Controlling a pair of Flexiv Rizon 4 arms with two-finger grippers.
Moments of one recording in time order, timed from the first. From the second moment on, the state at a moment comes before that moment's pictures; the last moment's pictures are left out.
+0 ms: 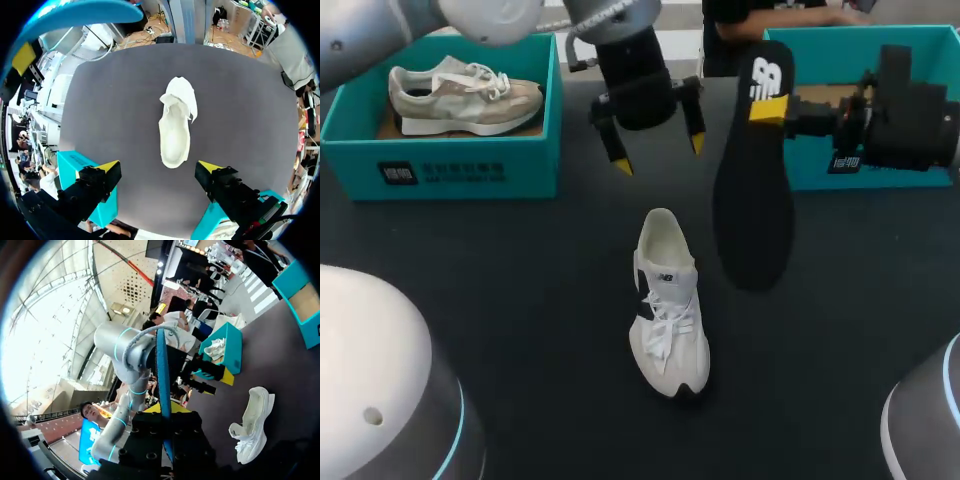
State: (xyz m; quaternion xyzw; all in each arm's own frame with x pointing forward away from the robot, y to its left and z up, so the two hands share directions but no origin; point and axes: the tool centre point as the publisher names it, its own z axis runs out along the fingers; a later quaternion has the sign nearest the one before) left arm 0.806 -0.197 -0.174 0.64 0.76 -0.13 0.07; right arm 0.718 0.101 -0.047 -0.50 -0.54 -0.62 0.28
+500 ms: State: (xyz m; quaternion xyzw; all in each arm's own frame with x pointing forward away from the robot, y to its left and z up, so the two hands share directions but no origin) left arm 0.789 -0.151 -0.139 0.62 0.75 -0.19 0.15; right arm 0.760 0.060 -0.111 -0.60 -0.47 -0.56 0.34
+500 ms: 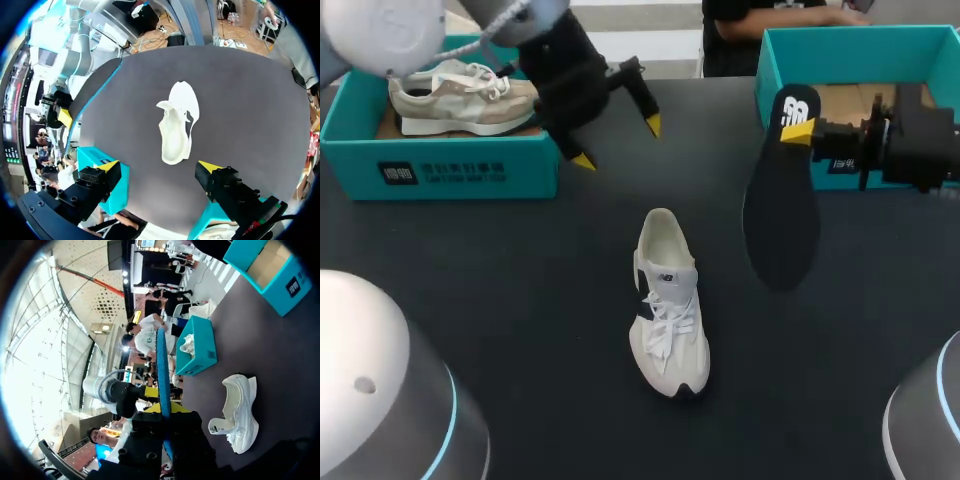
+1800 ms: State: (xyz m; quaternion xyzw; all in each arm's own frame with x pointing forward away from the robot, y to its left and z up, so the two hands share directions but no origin) left arm 0.767 -0.161 -0.122 0.59 0.60 -0.36 0.41; right arm 0.797 0.091 -0.127 -0.61 -0.41 -0.52 0.44
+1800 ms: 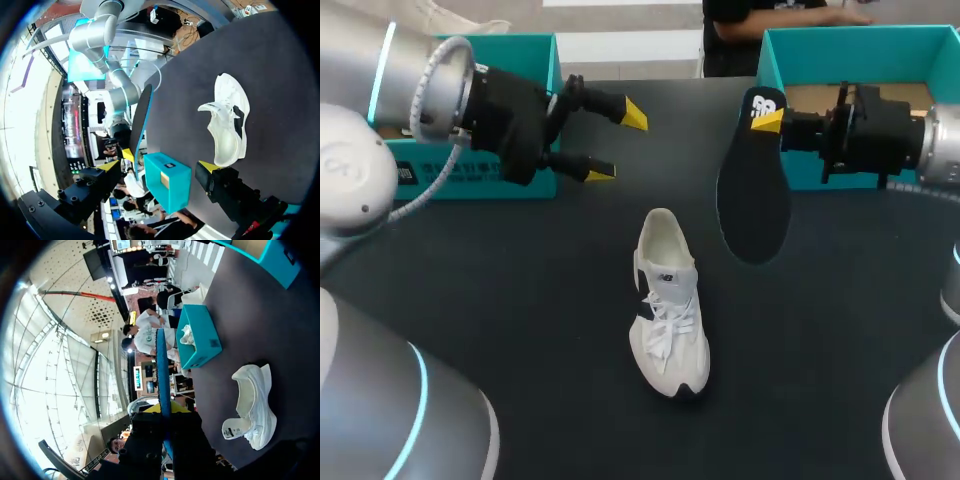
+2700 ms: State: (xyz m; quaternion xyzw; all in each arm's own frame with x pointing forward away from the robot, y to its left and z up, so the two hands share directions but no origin) left arm 0.751 -0.187 -0.148 0.49 0.51 -0.46 0.54; right arm 0.809 0.136 -0.148 -0.59 -0.41 -0.50 0.48
